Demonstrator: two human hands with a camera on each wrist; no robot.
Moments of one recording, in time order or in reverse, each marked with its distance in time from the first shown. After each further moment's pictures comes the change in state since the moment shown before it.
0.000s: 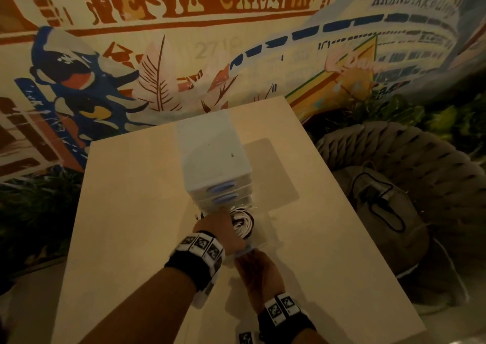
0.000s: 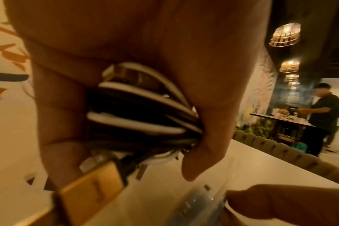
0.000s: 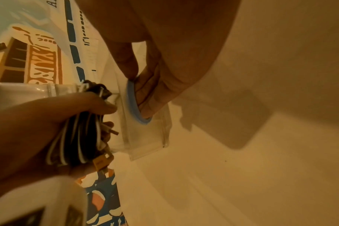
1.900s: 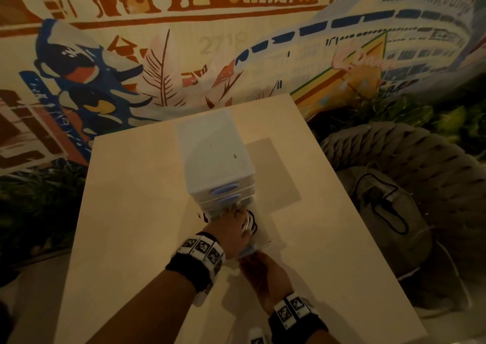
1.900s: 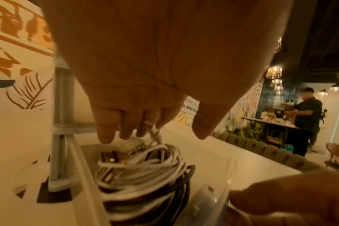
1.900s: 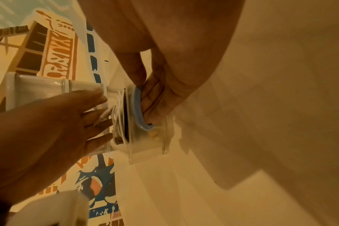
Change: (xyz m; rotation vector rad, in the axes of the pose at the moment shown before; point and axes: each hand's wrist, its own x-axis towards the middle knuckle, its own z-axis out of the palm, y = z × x) left_hand 0.008 -0.003 0.015 0.021 -0.049 0.237; right_hand 0.012 -0.006 -0.016 -0.123 0.042 -0.008
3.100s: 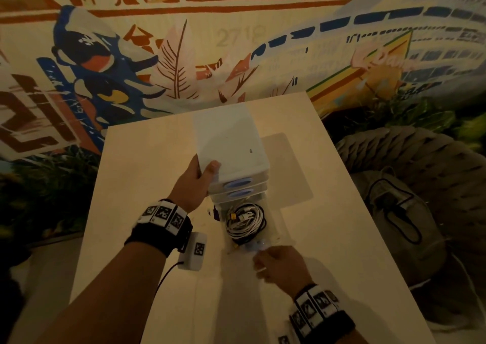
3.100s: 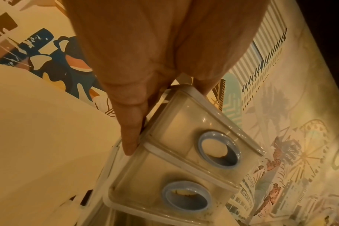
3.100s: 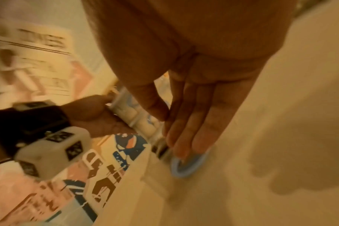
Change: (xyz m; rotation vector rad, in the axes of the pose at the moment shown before) left_hand 0.005 -0.089 -0.071 -1.128 0.519 0.004; right_hand -0.022 -0.041 0.023 -1.140 -0.021 -0.241
